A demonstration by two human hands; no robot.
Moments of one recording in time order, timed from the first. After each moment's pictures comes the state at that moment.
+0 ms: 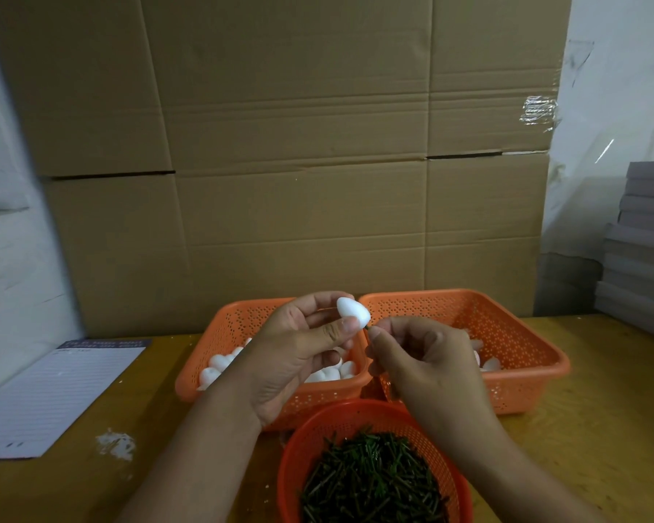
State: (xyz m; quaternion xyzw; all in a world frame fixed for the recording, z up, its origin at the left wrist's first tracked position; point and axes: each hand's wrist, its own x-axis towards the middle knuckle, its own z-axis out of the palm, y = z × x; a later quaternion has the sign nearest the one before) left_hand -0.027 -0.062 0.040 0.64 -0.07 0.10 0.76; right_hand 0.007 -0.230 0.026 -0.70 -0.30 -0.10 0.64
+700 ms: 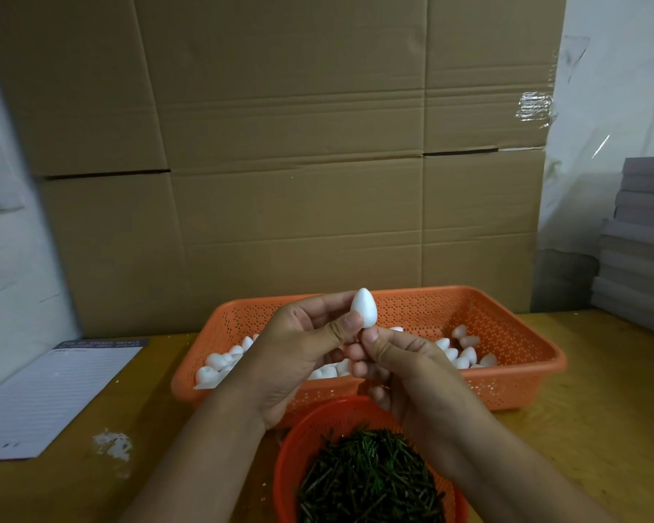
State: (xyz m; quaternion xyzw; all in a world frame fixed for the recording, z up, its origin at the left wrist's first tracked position) left_hand -0.027 -0.073 0.039 0.66 -0.08 0.11 0.74; right_hand 0.013 -0.224 0.018 -0.51 -0.20 0.24 0.80
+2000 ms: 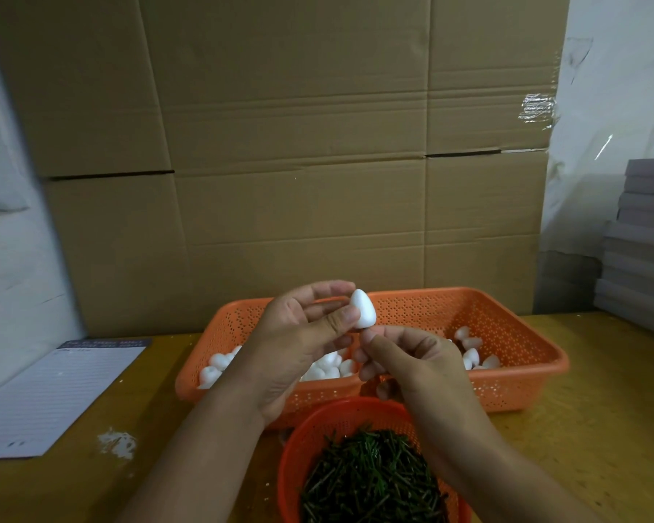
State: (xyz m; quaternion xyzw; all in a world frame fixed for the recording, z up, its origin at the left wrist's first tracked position) left_hand -0.034 -0.071 0.048 0.64 -0.07 0.15 0.75; right_hand 0.002 -0.224 0.021 -0.58 -0.24 0.08 0.77
